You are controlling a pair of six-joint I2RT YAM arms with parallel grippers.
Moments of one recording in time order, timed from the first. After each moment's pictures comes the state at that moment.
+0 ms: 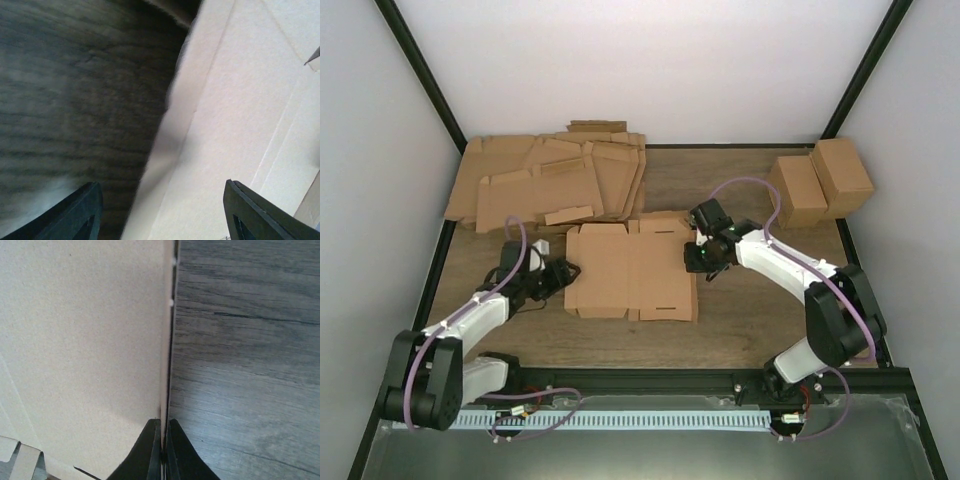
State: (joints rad) left arm -0.17 1.15 0.38 -0.08 0.45 -0.68; right arm 0.52 1.50 1.00 -0.67 -0.10 0.43
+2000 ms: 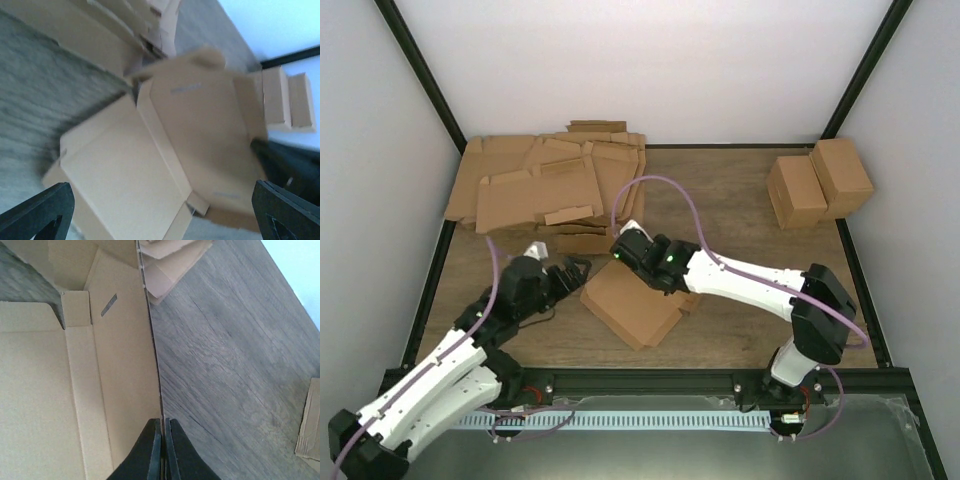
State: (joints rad) left arm -0.69 0.68 0.50 -0.41 -0.02 -1.10; right arm 1.02 1.62 1.26 -0.71 0.61 0.06
